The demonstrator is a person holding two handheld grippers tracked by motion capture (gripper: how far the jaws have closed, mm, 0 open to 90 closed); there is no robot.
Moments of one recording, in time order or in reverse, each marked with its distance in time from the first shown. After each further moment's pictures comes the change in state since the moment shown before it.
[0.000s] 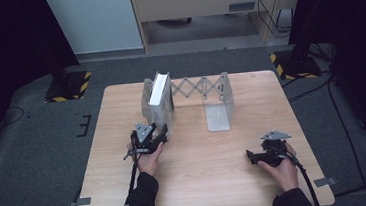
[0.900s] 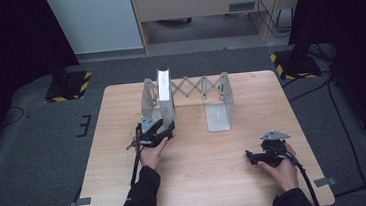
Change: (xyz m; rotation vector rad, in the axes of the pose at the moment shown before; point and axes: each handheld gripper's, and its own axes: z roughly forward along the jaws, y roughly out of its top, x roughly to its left) left arm 0.001 0.012 0.011 0.092 -0.134 -0.006; right arm 0.001 0.000 0.000 0.002 0.009 -0.012
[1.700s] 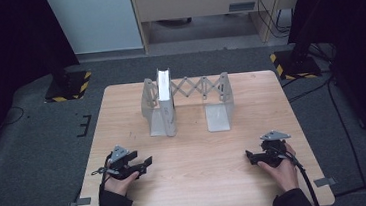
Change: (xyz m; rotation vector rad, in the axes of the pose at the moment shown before) left arm 0.056 -0.066 -0.096 0.194 -0.030 -0.020; right arm 0.001 0.000 0.000 -0.001 -0.001 0.002
